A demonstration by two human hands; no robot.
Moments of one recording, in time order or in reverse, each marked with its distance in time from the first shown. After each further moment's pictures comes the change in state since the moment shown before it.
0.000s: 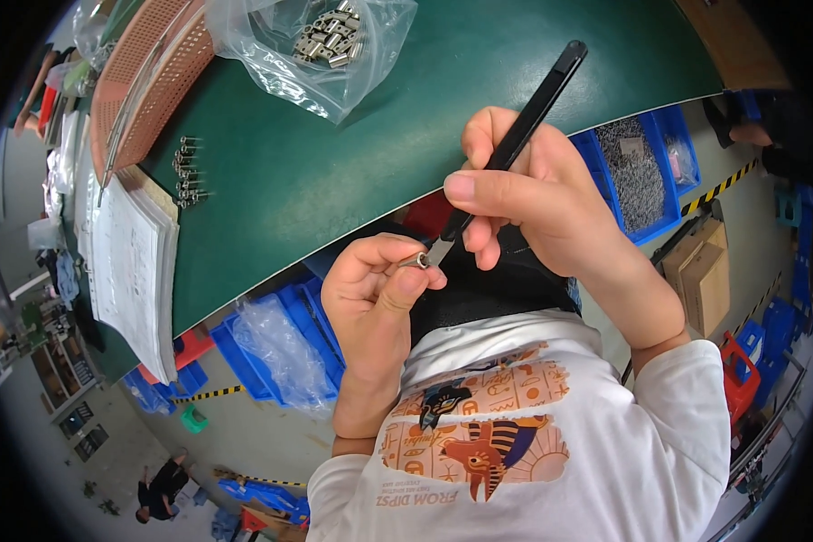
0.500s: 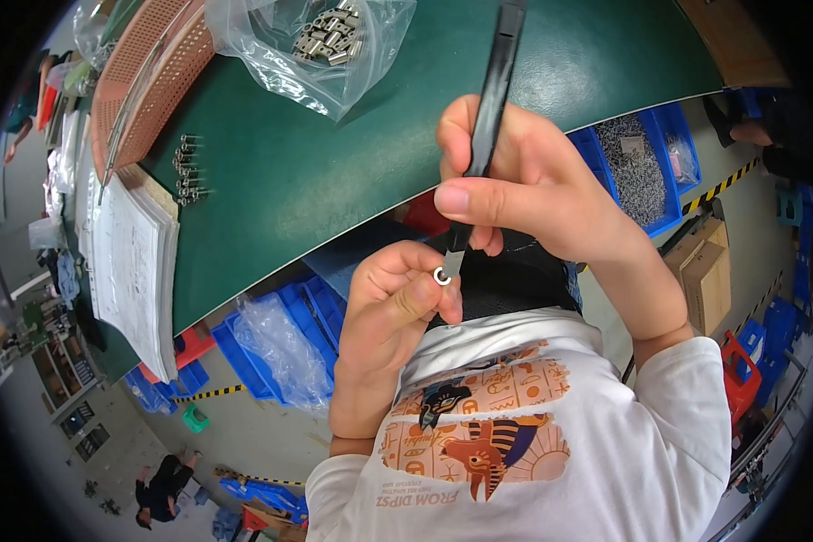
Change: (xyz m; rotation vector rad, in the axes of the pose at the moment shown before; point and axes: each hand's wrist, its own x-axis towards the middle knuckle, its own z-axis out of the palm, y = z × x) left_hand 0.002 0.003 -0.007 -0.278 -0.203 -0.420; right_hand 0.006 -0.006 -0.003 -0.168 -0.186 -0.099
